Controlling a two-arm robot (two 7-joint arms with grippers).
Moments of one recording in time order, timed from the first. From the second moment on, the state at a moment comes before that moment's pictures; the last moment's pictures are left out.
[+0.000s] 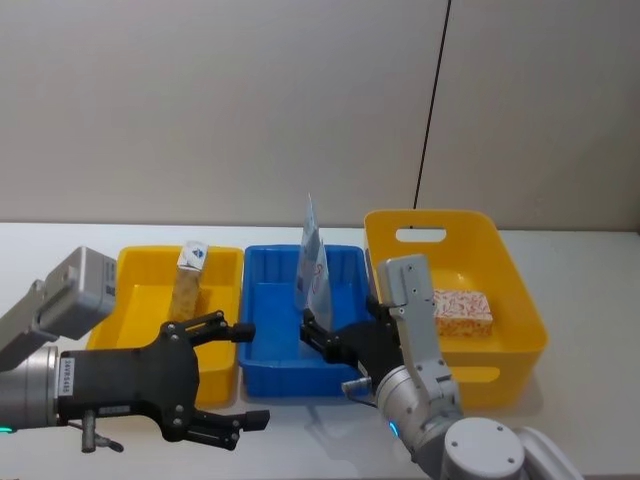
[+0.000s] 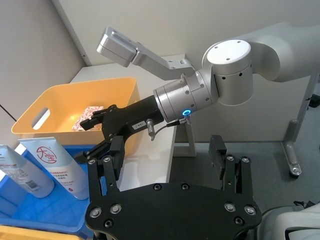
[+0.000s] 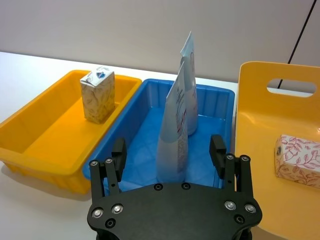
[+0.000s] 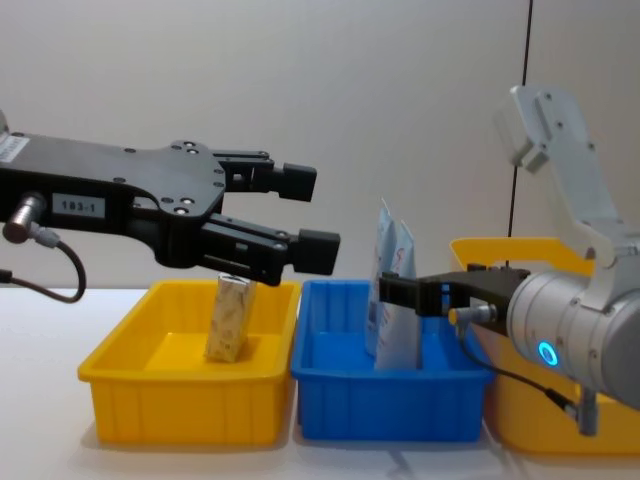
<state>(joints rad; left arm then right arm) -0.47 0.63 0.48 -1.62 -0.48 0.02 -1.04 0.29 0.11 -0.43 -1.42 0.22 0.21 -0.07</state>
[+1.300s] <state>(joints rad) -0.47 0.63 0.48 -1.62 -0.48 0.02 -1.04 0.37 0.10 -0.37 -1.29 0.20 0.18 -0.04</state>
